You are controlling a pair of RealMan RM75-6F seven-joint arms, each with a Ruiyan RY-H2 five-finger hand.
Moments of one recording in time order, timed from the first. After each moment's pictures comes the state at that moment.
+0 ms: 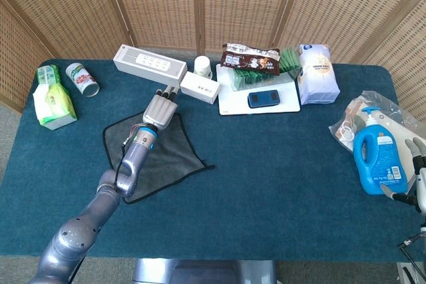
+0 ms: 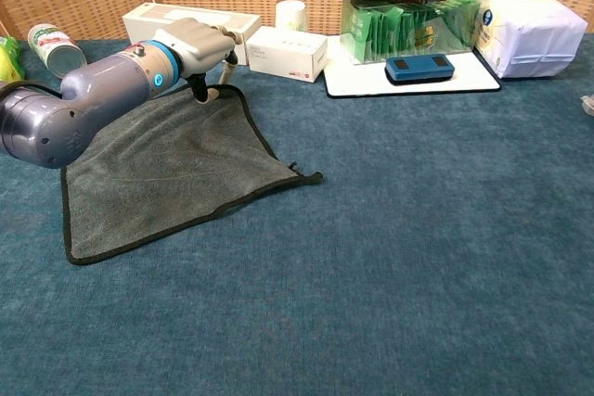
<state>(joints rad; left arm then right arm) -1.13 -2.10 -0.24 -0.23 1.26 0.65 0.25 0.11 -1.07 0.18 -1.54 -1.27 1.34 0.20</state>
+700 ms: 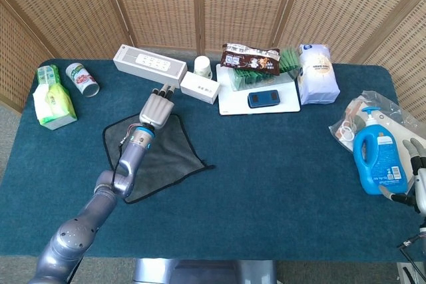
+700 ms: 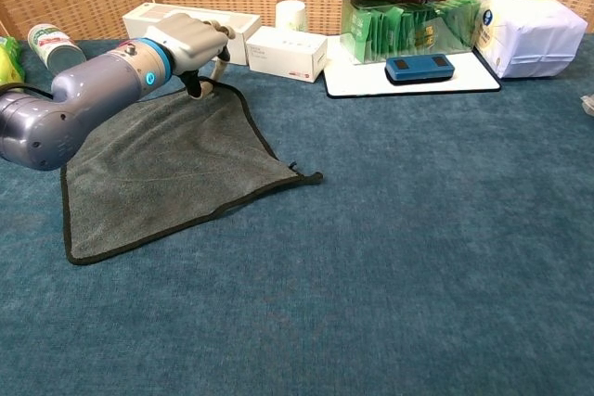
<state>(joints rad) -1.11 -2.08 -0.23 -0.25 1.28 0.69 0.23 0.11 -1.07 0.17 -1.54 -1.28 1.33 0.21</state>
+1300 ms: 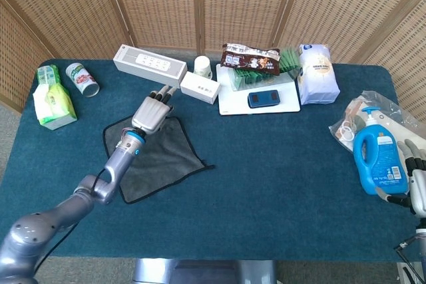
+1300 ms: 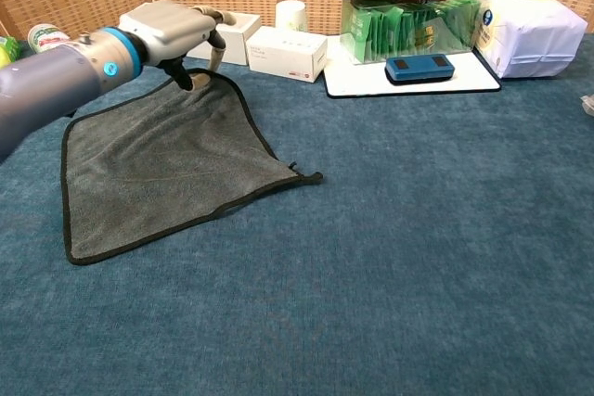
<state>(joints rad) -0.97 -1.81 -0.19 -0.74 1.31 0.85 0.20 0.11 -1.07 0.16 -1.56 -1.30 1.34 0.19</state>
